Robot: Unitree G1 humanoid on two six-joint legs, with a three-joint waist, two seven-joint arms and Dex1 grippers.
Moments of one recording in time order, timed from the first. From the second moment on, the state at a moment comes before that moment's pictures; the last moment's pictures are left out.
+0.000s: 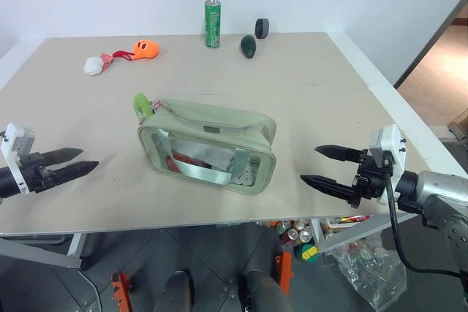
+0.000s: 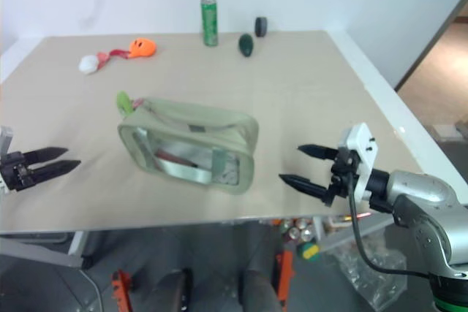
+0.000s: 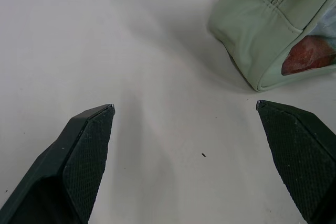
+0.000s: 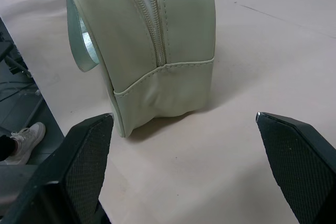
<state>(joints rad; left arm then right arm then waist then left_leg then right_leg) -0.31 0.96 0.37 0.50 -0.52 0.46 -1.30 -0.11 -0.86 -0.29 -0.40 0.70 0.63 0.94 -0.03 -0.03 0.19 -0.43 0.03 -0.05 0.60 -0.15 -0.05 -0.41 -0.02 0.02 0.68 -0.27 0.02</state>
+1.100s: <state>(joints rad) -0.41 1.04 0.33 -0.07 -0.84 0.73 -1.51 -1.00 -0.74 0.24 -0.41 0.65 0.90 0.86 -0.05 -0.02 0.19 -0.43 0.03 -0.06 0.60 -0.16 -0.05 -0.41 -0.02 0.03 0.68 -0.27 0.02</state>
